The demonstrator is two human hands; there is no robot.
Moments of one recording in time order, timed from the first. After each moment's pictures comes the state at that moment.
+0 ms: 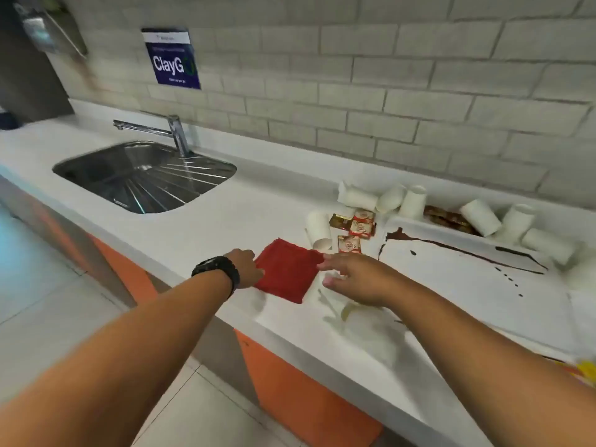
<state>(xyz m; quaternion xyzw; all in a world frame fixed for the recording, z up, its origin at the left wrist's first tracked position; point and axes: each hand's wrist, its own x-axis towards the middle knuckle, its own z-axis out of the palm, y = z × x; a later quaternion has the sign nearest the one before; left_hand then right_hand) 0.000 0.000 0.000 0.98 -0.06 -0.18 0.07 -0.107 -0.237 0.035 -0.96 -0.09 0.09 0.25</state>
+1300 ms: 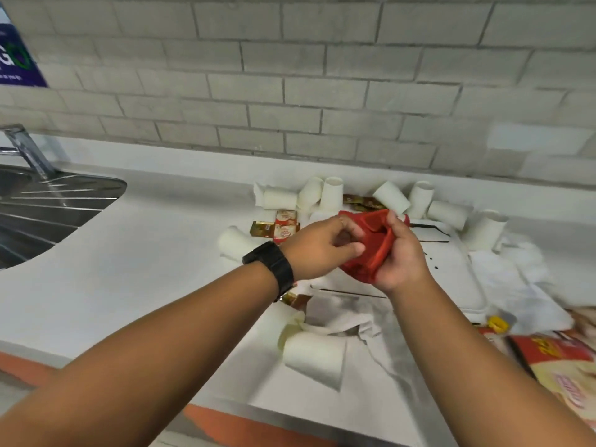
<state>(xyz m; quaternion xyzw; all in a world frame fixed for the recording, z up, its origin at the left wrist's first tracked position) -0.034 -0.219 0.063 0.76 -0.44 -0.21 0.43 -0.111 -0.352 0.042 -0.31 0.27 -0.12 0.90</state>
